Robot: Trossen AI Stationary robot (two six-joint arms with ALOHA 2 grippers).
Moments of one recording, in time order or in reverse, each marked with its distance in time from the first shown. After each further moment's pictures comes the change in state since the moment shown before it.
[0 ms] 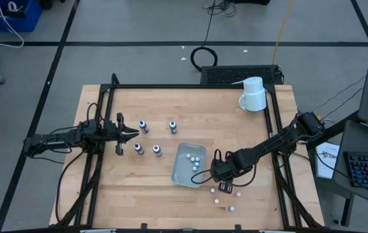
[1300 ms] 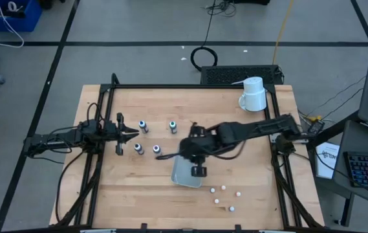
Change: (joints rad) left arm 0.000 0.000 0.000 0.001 0.000 0.000; right arm -0.181 0.262 1.053 -0.501 0.166 -0.525
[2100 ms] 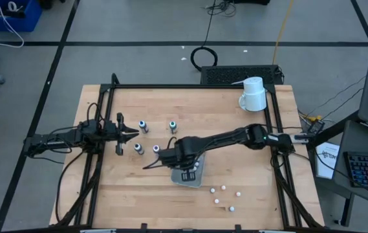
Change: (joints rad) left arm 0.000 0.000 0.000 -0.001 0.000 0.000; right arm -0.055 0.409 0.102 -0.099 -0.129 -0.138
